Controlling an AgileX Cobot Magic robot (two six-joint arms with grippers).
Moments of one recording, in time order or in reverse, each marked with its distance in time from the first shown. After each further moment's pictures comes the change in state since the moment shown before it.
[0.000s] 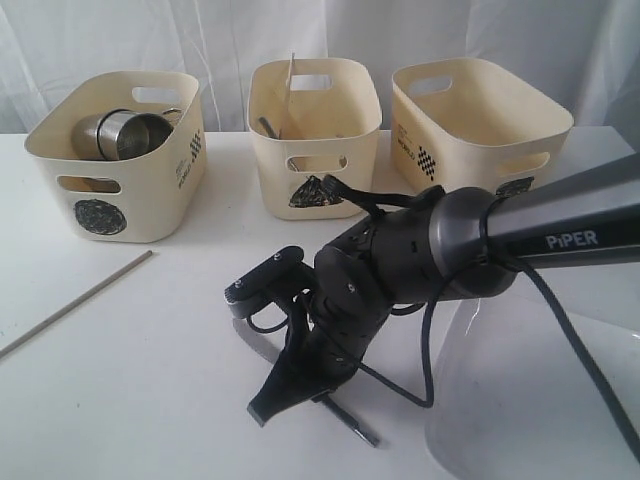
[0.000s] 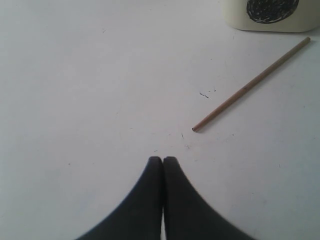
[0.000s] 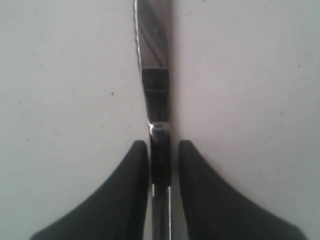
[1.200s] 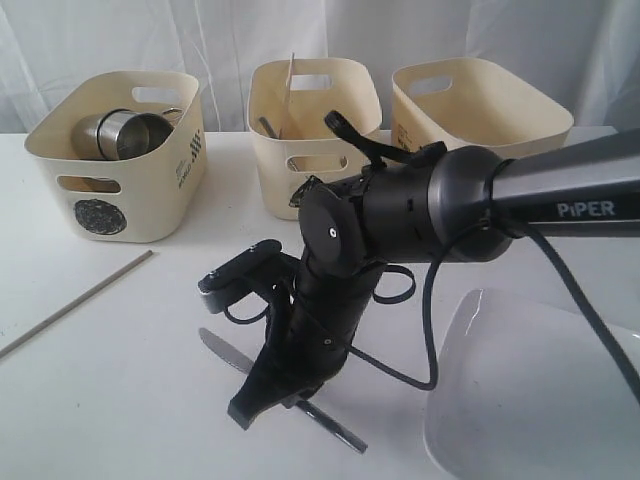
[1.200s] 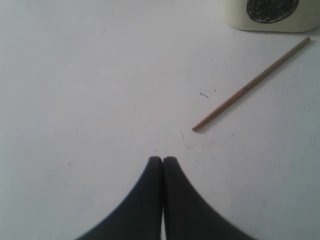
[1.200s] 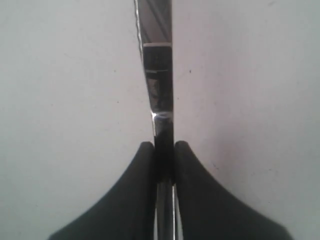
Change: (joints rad) left arm 0.000 0.000 0.000 0.000 0.000 0.000; right arm -0.006 -0.054 -0.120 0.209 0.226 -0.214
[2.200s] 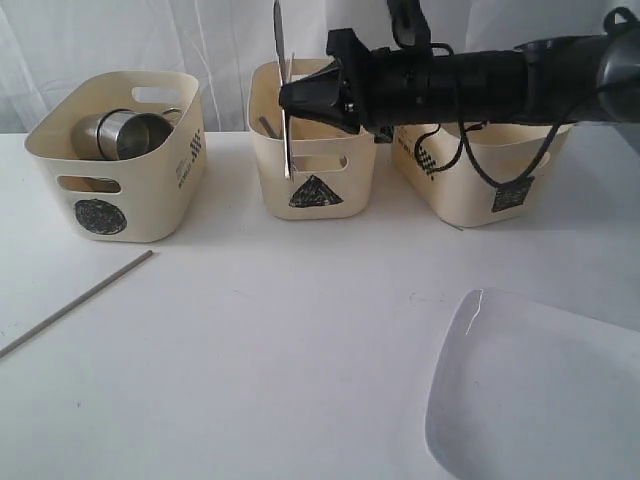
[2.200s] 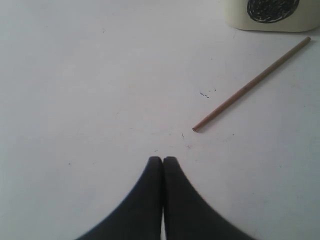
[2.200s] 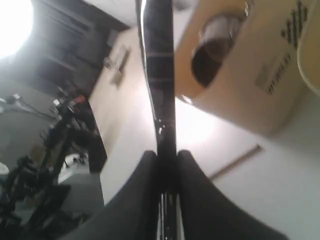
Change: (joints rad) left arm 0.000 0.000 0.000 0.000 0.000 0.000; right arm -0.572 0.095 -0.257 1.423 0.293 -0.795
